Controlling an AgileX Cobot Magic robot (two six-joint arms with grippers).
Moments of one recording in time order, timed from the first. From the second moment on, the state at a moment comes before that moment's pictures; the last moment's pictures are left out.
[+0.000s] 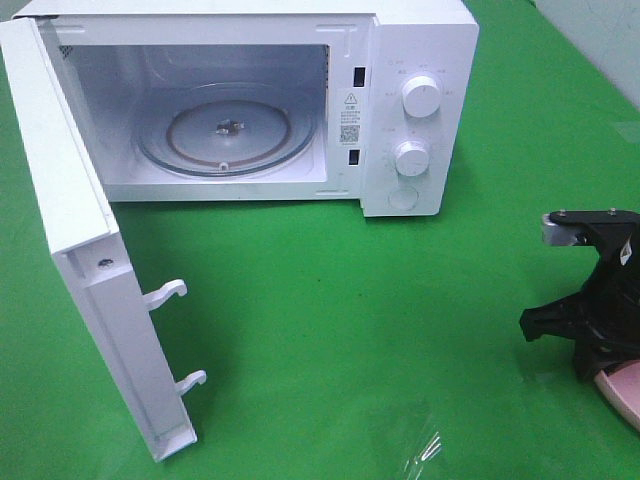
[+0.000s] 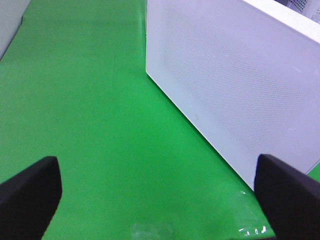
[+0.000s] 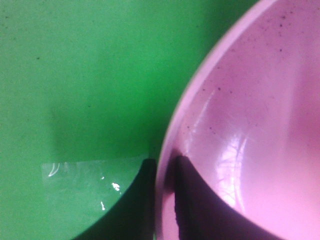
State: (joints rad) left arm -0.02 -0.01 -0.52 -0.10 1.08 0.04; right arm 0.15 1.73 -0.67 -0.11 0.49 0.18
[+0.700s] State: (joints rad) left arm -0.02 -0.01 -0.52 -0.10 1.08 0.04; right arm 0.34 1.73 -0.67 -0.49 0.61 0.60
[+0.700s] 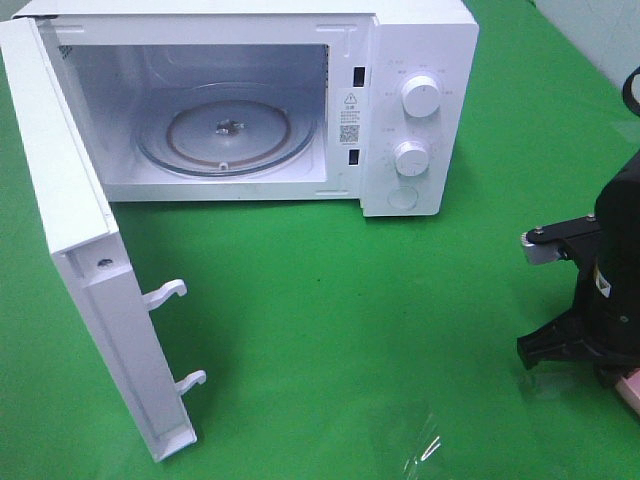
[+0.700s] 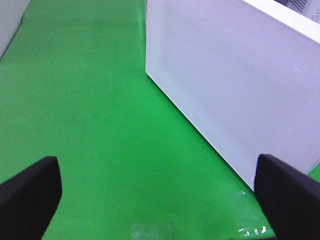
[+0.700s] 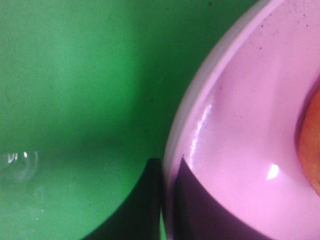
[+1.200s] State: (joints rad) left arm -0.02 -0.01 -0.52 -0.10 1.08 0.04; right arm 0.45 1.68 -0.67 -0.57 0.70 0.67
